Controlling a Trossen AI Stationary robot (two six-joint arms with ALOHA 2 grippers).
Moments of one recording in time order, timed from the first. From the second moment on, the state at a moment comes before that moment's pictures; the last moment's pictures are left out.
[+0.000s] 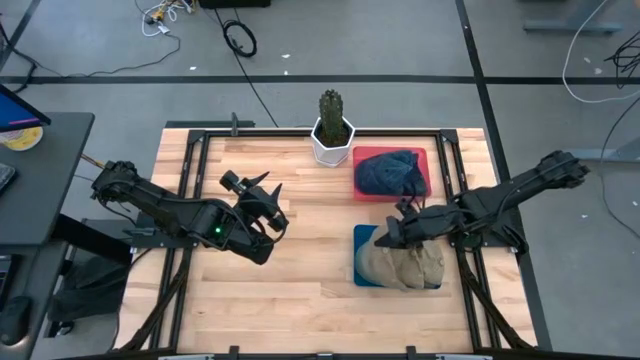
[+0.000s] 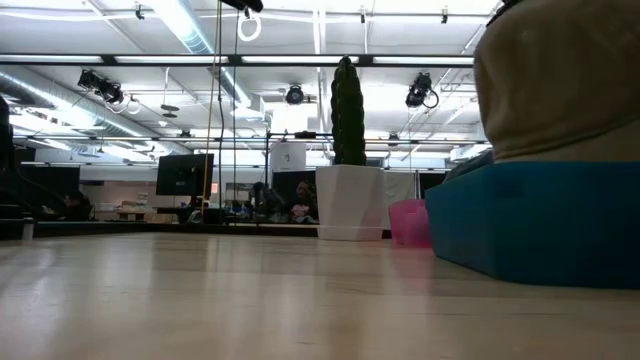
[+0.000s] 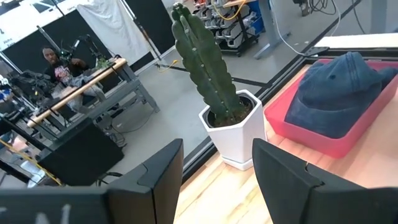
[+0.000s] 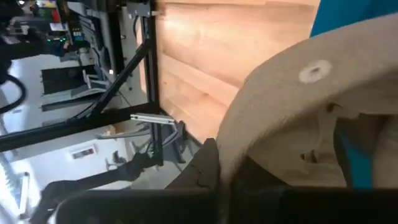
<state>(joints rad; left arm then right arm) -0.42 1.44 1.36 -1.00 -1.34 -0.68 0.38 1.01 0.77 -0.31 0.15 1.73</state>
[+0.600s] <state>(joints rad) -0.42 1.44 1.36 -0.99 -1.30 -0.70 0.38 1.09 0.77 -0.49 0.11 1.43</state>
